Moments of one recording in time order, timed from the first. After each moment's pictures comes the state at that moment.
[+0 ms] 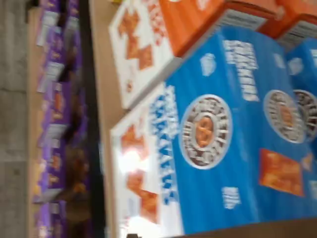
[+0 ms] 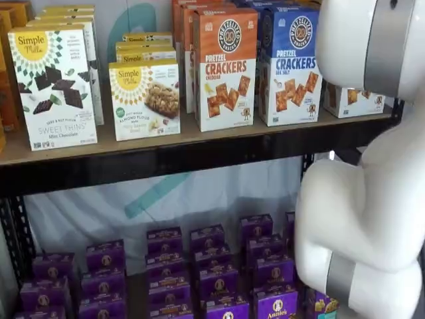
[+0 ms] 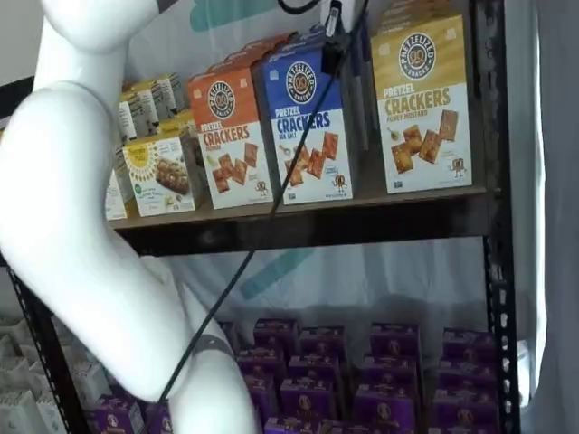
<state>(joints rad) -0.89 -0.45 -1.43 0.70 1.70 -2.18</state>
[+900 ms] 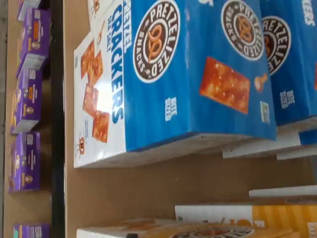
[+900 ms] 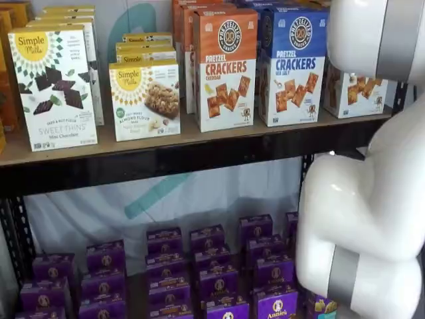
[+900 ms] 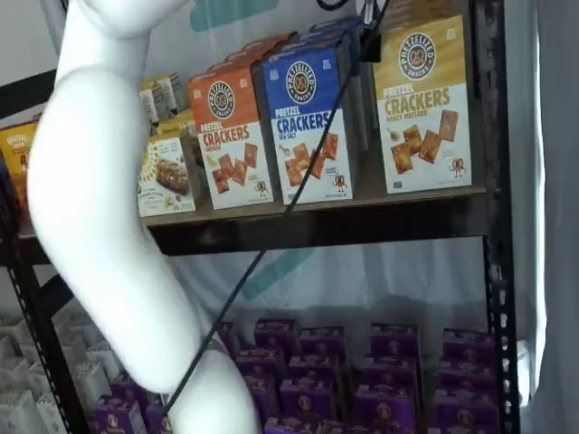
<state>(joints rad) -0.80 -0.32 -1.54 0.56 1.56 -2.23</state>
